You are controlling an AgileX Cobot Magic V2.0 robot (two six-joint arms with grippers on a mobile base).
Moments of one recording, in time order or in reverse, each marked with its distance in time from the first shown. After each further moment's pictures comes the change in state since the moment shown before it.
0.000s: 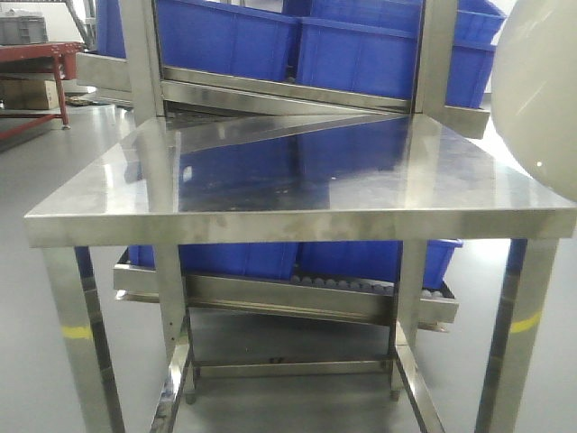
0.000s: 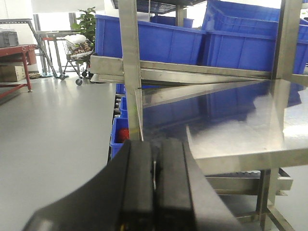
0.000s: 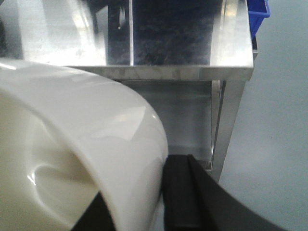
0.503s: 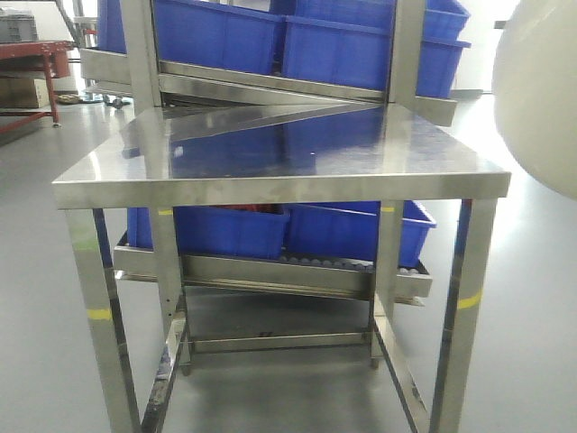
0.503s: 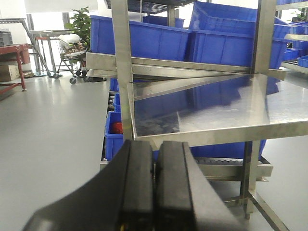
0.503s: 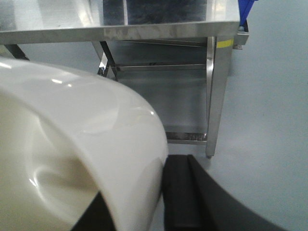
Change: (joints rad) left arm 0.000 0.000 0.000 0.000 0.000 0.000; right arm 0.000 0.000 0.000 0.000 0.000 0.000
